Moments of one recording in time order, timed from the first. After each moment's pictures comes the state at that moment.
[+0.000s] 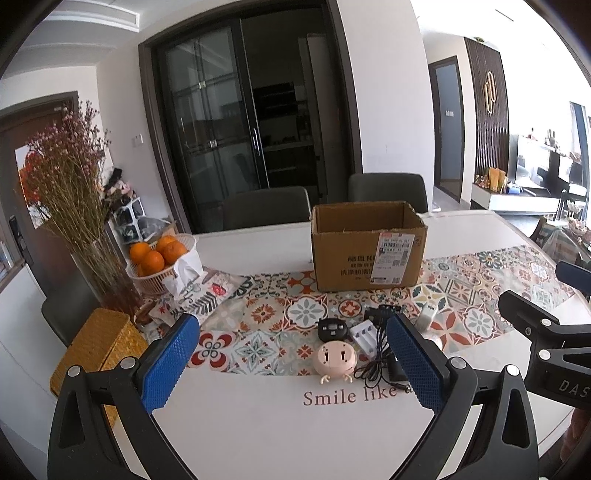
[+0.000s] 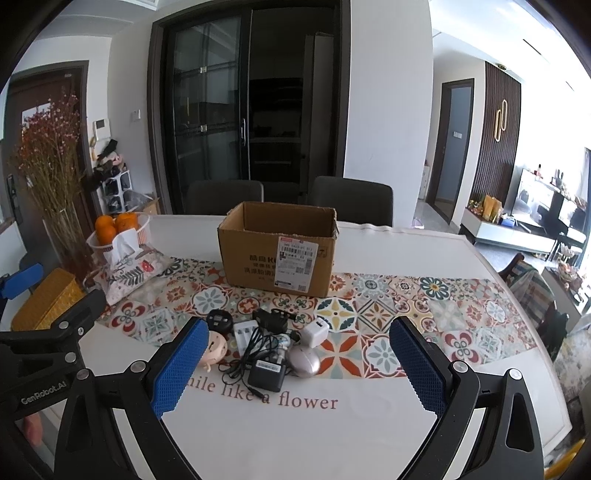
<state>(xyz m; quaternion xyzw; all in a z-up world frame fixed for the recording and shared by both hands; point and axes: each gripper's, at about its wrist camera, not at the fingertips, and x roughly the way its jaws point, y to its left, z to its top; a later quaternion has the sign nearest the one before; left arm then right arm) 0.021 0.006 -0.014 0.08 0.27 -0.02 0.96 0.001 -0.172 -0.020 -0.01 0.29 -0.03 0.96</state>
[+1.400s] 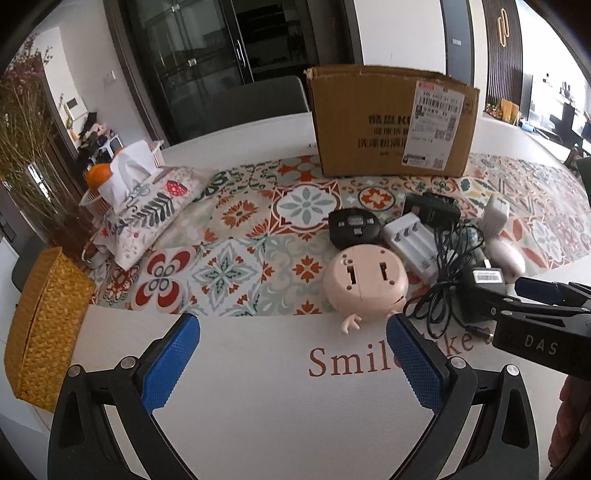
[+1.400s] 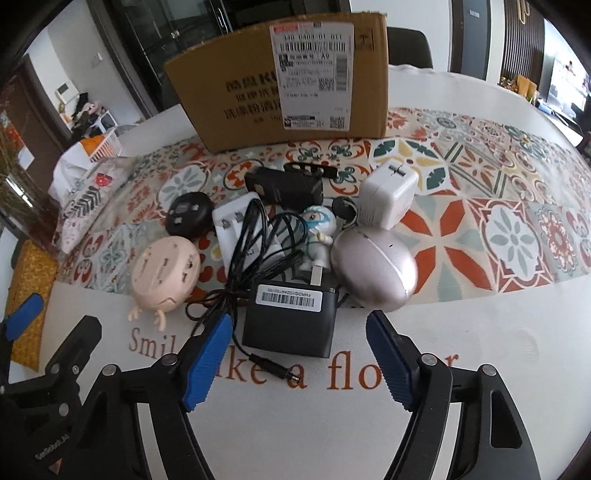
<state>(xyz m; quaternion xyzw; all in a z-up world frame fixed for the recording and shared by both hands) 0.117 0.010 -0.182 0.10 0.42 -0.01 0.90 0.130 -0.173 -0.219 0.09 0.51 0.01 0.86</state>
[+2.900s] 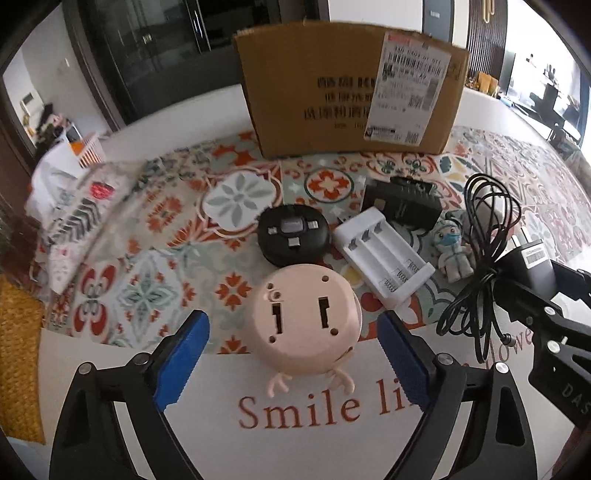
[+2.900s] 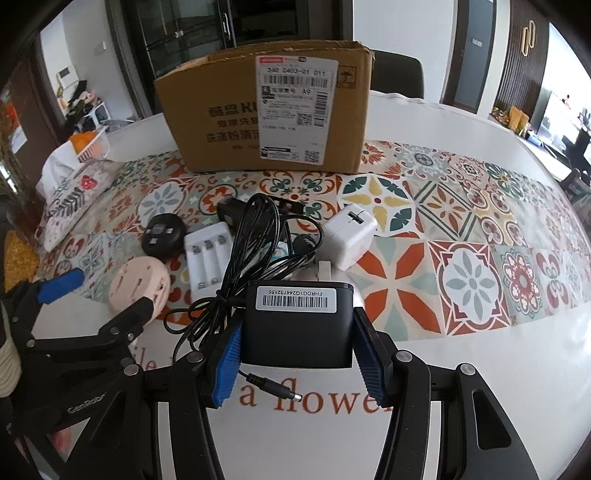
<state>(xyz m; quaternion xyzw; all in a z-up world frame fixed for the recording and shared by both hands) 0.178 -0.038 -0.210 0.10 0.49 -0.08 0.86 0.140 -0.192 -0.196 0.03 0.48 -0.02 0.87</state>
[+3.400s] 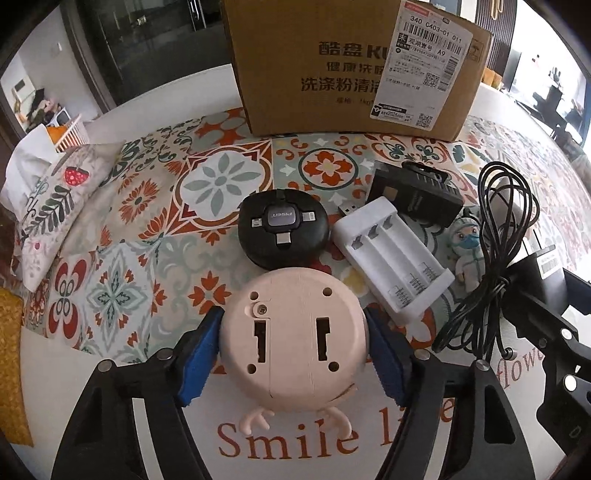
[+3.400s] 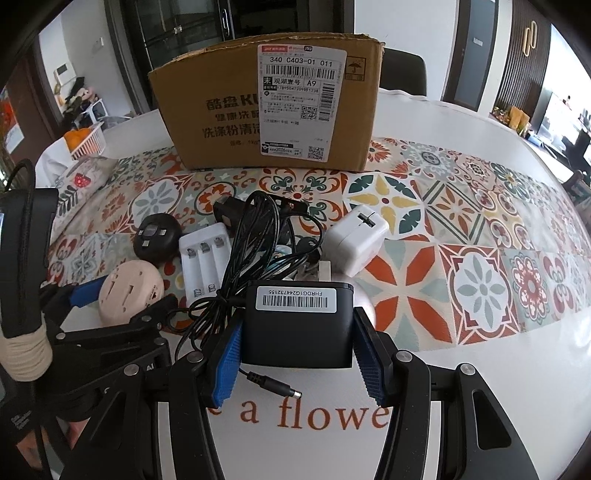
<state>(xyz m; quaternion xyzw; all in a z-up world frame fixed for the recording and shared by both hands) 0.199 -0.040 -0.237 0.08 0.51 -0.09 0.85 0.151 -0.187 -0.205 0.03 0.49 -0.02 0.87</state>
